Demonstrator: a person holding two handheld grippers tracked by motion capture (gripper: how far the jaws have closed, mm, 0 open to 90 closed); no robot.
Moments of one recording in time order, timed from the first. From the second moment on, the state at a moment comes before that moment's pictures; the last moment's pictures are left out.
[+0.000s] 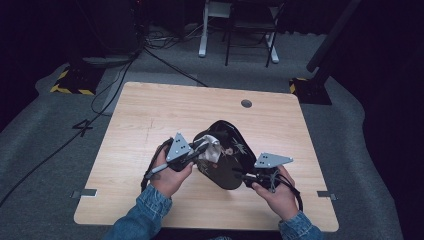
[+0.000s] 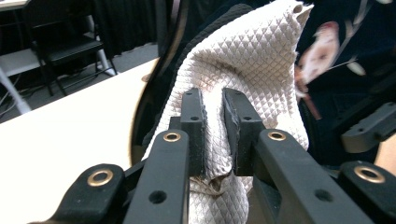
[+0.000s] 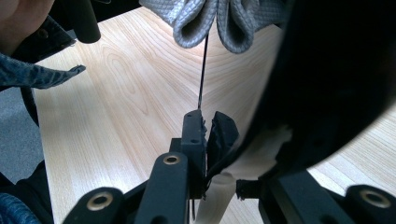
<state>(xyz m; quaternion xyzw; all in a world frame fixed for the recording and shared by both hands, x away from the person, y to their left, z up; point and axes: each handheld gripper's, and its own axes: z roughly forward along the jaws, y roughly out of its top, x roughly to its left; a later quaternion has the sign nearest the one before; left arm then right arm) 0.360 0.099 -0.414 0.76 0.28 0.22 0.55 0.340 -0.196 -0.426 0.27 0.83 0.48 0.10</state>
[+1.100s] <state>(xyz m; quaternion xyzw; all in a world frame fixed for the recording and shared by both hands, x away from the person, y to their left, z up) 0.347 0.069 -0.419 0.78 0.25 0.20 0.54 0.340 -0.197 -0.425 0.28 0.83 0.47 0.10</state>
